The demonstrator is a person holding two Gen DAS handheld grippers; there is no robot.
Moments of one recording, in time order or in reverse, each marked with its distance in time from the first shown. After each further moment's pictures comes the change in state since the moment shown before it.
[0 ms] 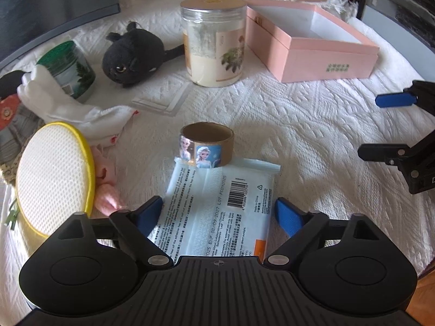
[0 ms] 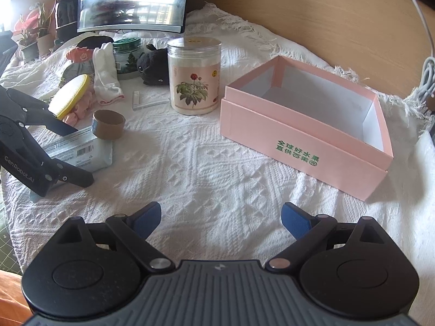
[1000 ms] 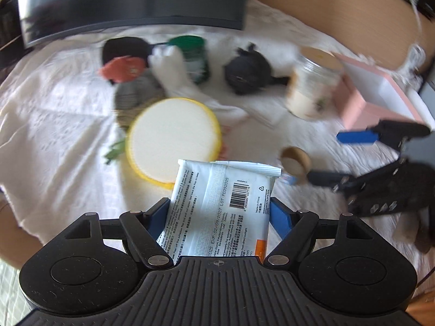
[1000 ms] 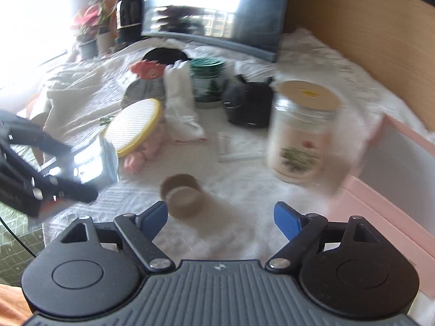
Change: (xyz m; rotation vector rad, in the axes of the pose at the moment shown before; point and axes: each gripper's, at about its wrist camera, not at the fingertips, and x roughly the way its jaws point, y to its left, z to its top) left arm -0.076 0.060 -0.026 -0.348 -0.064 0.174; right arm 0.049 0.076 0.073 -0.160 -0.039 0.262
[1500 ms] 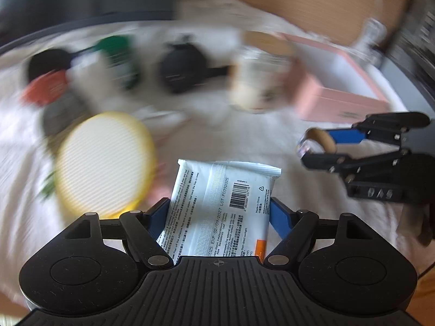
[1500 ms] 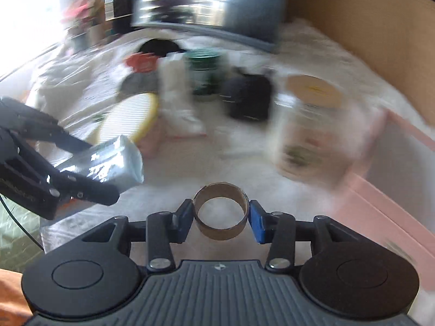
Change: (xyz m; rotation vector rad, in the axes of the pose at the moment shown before) left arm 0.030 -0.045 0.027 0.202 0.076 -0.236; right arm -0.016 -0.004 0.001 0.067 0.057 -0.082
